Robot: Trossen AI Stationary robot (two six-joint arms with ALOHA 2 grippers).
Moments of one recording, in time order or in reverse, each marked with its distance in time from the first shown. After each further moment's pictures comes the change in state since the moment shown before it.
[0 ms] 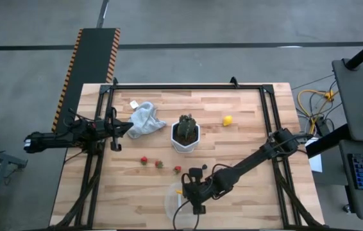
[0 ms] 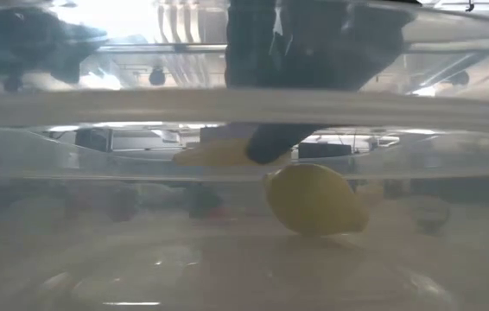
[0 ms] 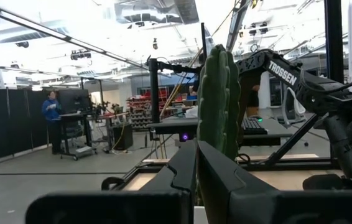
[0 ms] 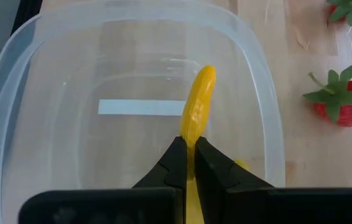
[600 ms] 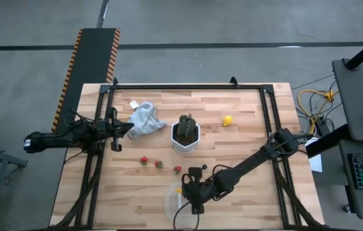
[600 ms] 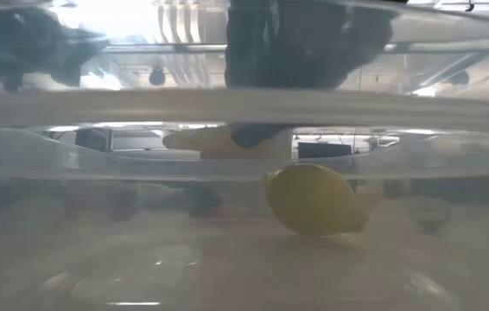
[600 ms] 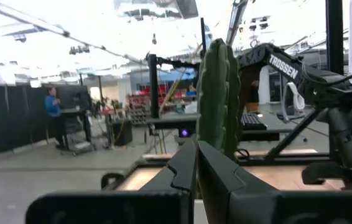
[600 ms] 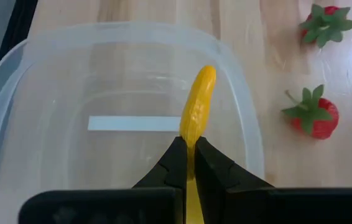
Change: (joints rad) left arm 0.000 0.001 0.000 -0.015 0.000 0.002; right arm 0.012 -0.003 0.014 0.006 0.078 -0.012
